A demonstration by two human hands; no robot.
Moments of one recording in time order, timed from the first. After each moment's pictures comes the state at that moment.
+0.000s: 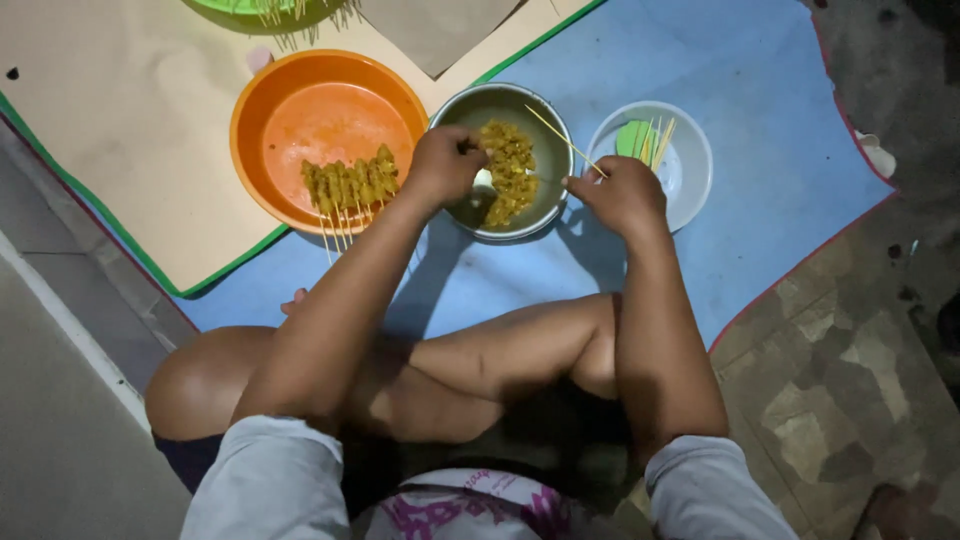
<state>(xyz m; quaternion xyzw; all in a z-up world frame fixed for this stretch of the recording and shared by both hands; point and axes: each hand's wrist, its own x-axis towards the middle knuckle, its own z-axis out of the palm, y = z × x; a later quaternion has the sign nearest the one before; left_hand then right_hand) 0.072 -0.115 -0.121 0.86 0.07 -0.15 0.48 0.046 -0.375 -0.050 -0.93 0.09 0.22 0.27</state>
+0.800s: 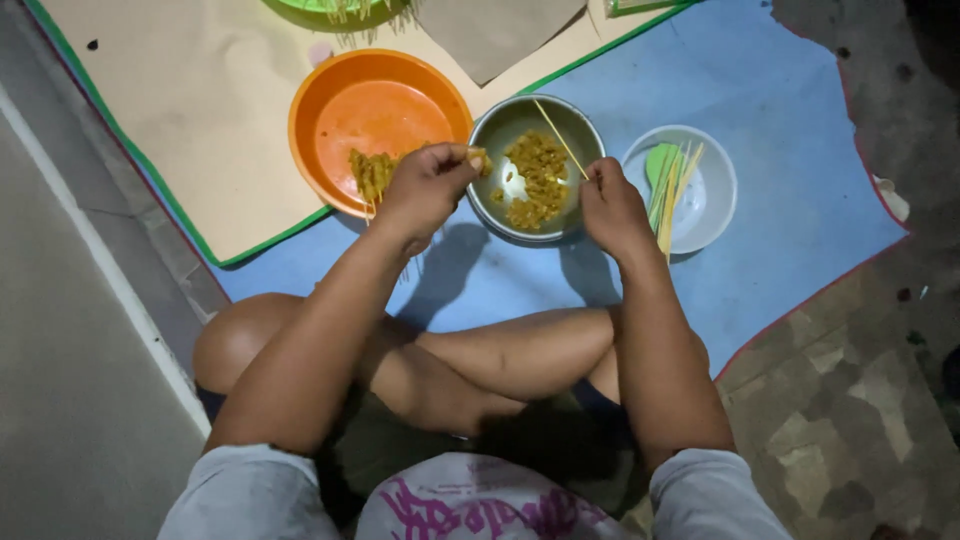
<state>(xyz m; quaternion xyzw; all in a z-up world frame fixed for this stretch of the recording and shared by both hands) 0.001 -0.054 -0.051 0.64 0.16 -0.11 0.74 0.021 -0.313 -0.032 -0.91 0.07 0.20 0.34</state>
